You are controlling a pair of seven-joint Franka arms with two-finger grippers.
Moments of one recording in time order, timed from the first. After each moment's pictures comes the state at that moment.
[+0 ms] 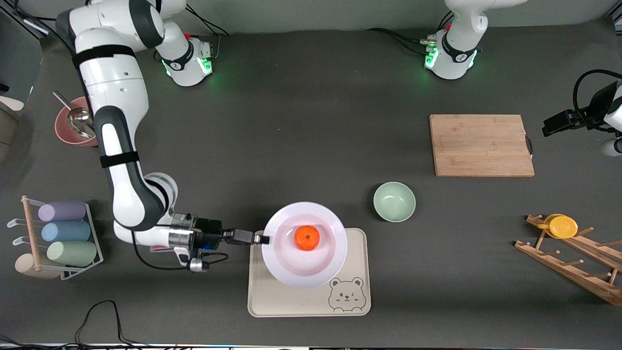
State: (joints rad) left arm 0.08 -0.03 -0.03 -1.69 0.04 1.52 -0.09; right arm 0.27 0.86 -0.10 -1.32 1.60 1.93 -0.55
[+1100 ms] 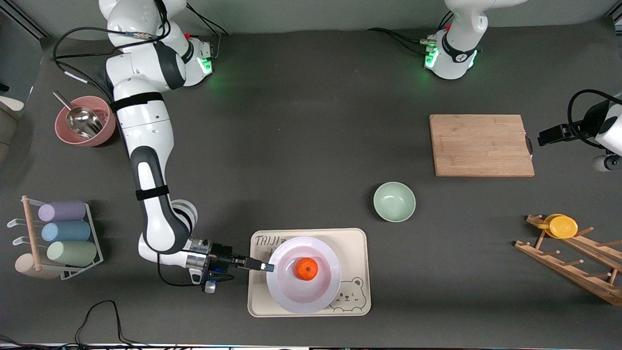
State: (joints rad) left arm 0.09 0.04 -0.03 -1.68 0.04 1.53 -0.09; right arm 0.27 1.18 -0.10 -1.03 1.61 2.04 -0.57
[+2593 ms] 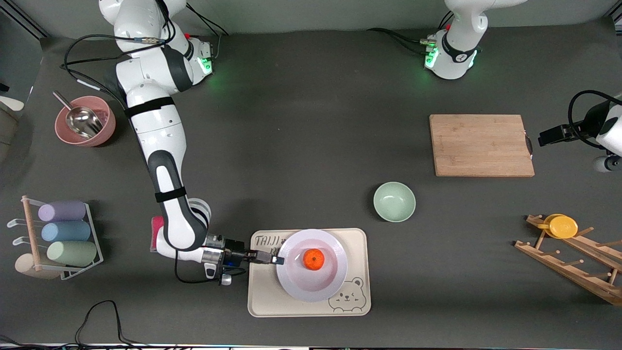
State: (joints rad) left arm 0.09 0.04 -0.03 -1.68 0.04 1.53 -0.09; right arm 0.31 1.22 -0.10 -1.03 1.59 2.08 -0.62
